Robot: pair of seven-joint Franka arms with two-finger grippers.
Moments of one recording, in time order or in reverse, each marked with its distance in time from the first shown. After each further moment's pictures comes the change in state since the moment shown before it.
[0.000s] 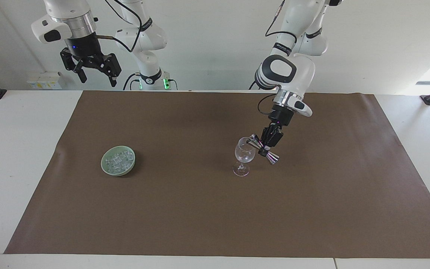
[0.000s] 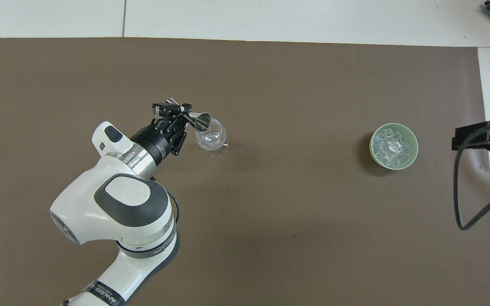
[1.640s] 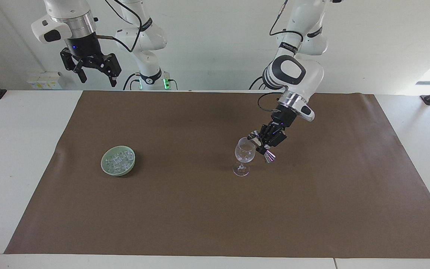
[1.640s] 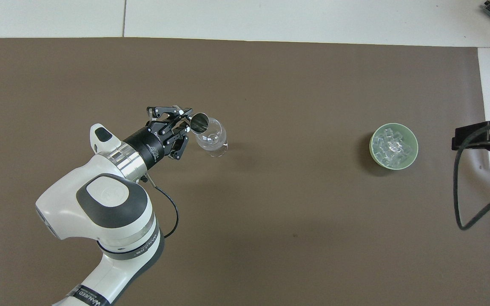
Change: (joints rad) left arm 0.052 -0.047 0.000 -0.066 -0.002 -0.172 -0.212; right arm 0.000 0.000 0.000 0.000 0.000 0.000 0.000
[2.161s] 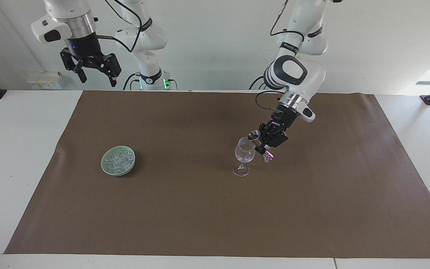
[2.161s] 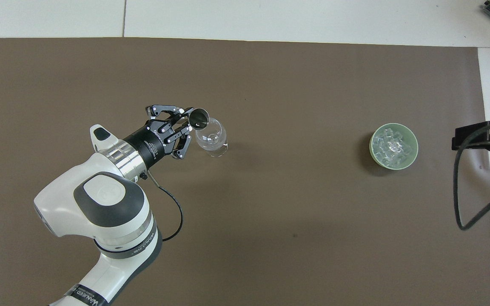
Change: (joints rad) left arm 0.013 -0.003 0.001 0.001 0.000 -0.050 -0.152; right arm 0.000 0.000 0.000 0.000 0.000 0.000 0.000
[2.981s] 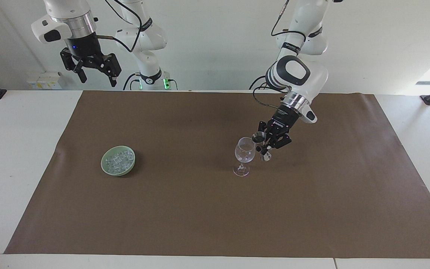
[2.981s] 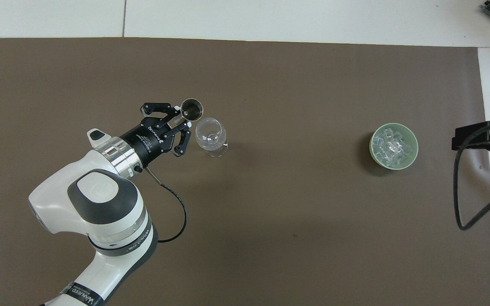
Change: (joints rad) left arm 0.024 -0.002 0.001 0.002 0.000 -0.041 -0.288; right arm 0.000 0.000 0.000 0.000 0.000 0.000 0.000
